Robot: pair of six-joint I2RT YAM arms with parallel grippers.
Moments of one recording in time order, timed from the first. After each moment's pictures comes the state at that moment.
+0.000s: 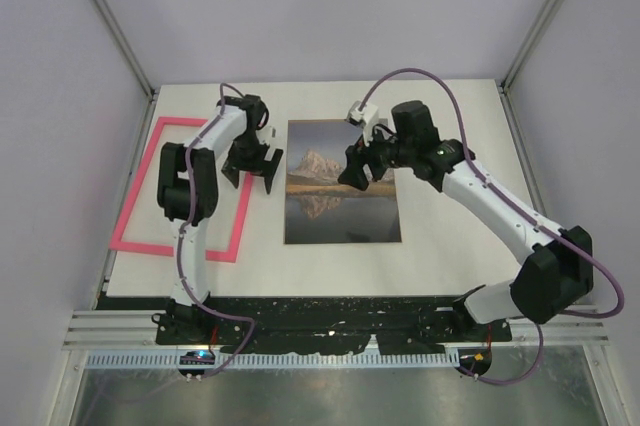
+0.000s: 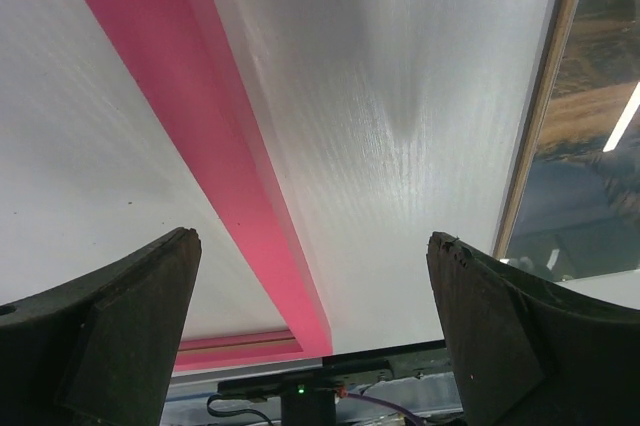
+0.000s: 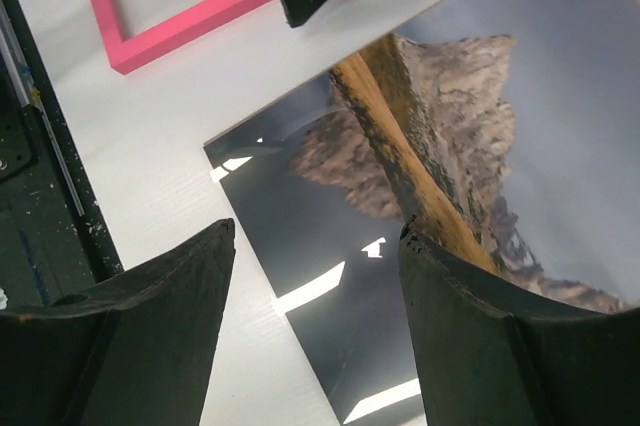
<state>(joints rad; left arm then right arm) -0.25 2.21 1.84 -1.22 0.06 0.00 0.47 1.37 1.18 -0.42 -0.57 -0.18</state>
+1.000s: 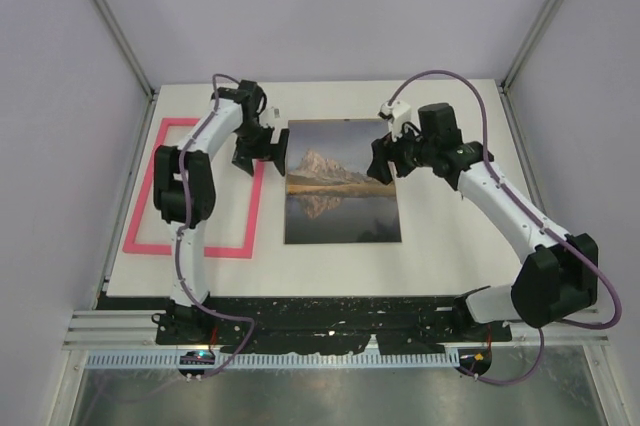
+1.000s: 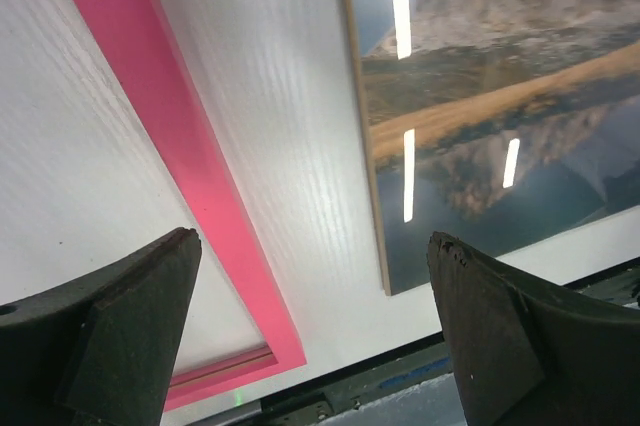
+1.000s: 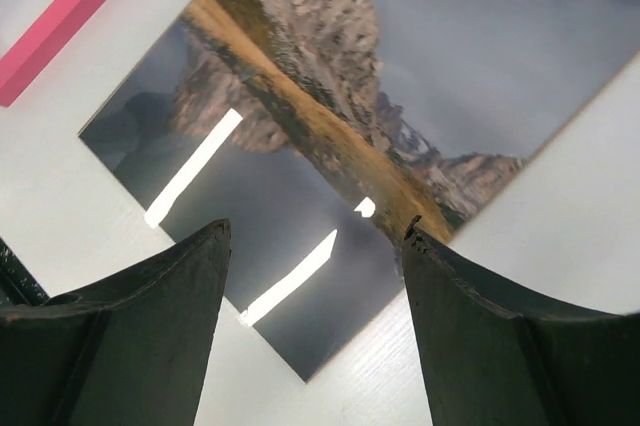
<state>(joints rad) -0.24 2.20 1.90 -1.16 0.26 -0.08 0.37 1.36 1.14 -0.46 -0.43 -0.18</state>
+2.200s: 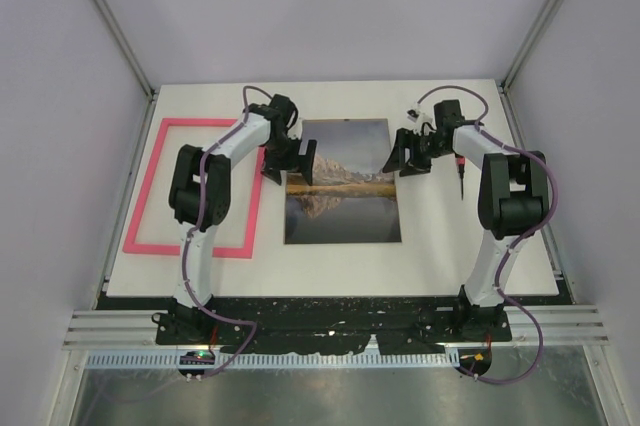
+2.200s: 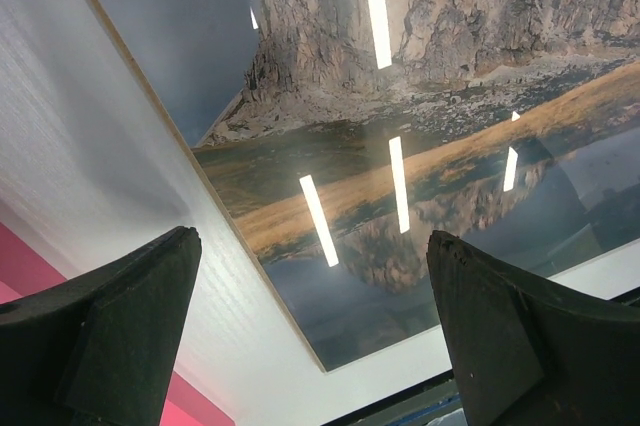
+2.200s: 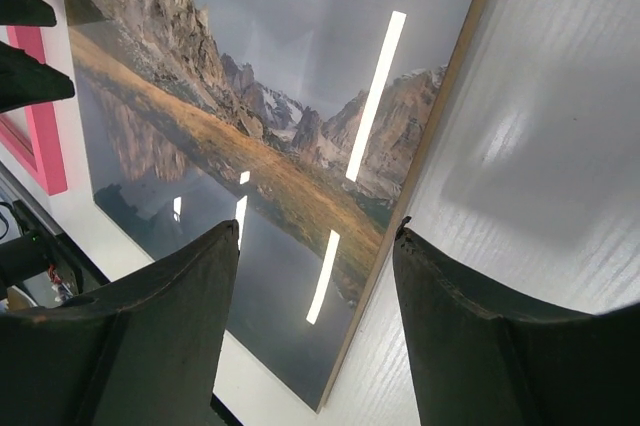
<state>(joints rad) -0.39 2.20 1.79 -0.94 0.28 -0.21 0.05 1.94 1.35 -0.54 -0.68 0.08</state>
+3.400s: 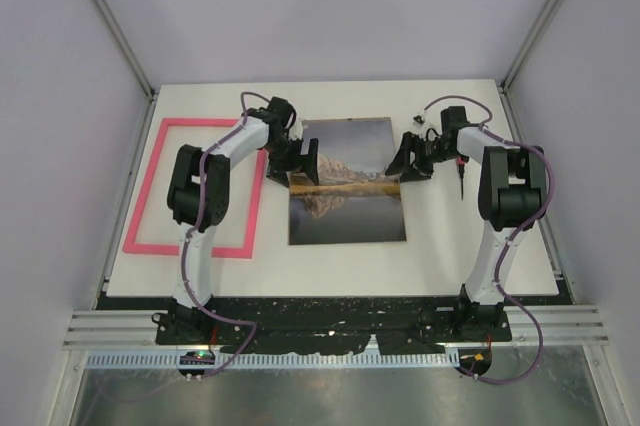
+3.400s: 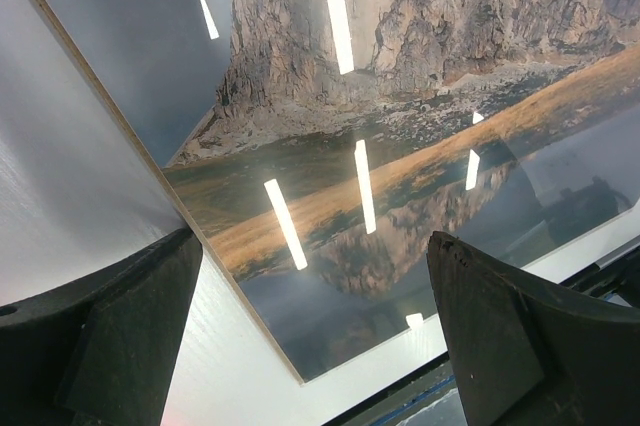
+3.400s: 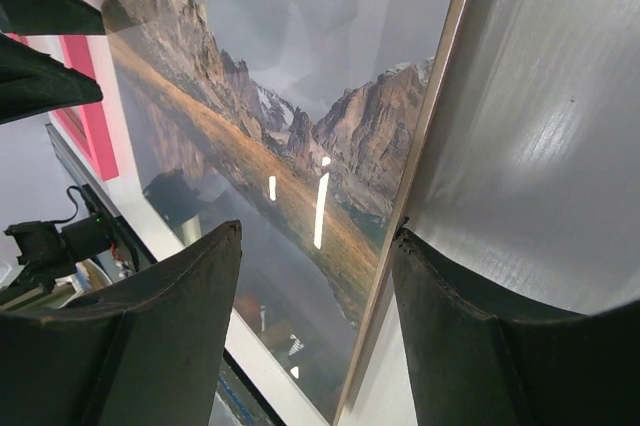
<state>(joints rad) -0.39 2.19 1.73 -0.84 0.40 -0.27 0.01 2.03 1.36 -0.56 -0.79 0.10</state>
